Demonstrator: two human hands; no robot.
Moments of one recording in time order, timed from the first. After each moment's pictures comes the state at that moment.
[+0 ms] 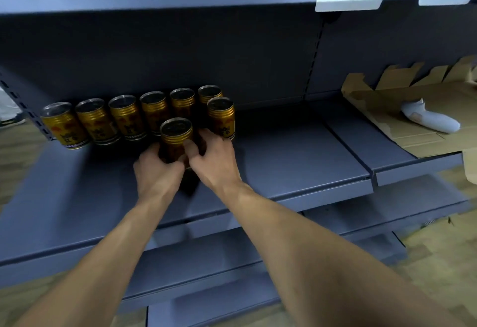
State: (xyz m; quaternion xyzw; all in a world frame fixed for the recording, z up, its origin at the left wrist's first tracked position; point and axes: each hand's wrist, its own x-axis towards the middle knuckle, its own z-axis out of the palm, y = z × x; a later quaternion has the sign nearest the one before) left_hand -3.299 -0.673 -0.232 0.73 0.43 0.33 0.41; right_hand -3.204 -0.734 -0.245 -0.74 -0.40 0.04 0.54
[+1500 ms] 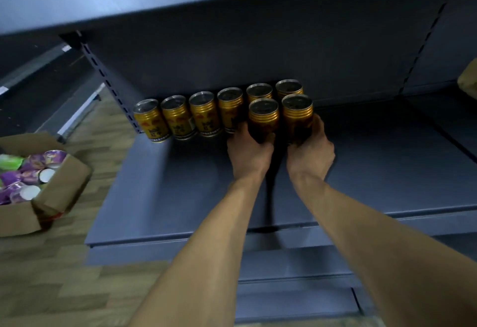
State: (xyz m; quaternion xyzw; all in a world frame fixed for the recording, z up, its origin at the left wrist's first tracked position) left_hand -3.243 -0.638 -0.245 0.77 0.42 0.34 0.35; right_hand -3.178 -0.710 -0.255 -0.85 -0.15 -0.05 0.50
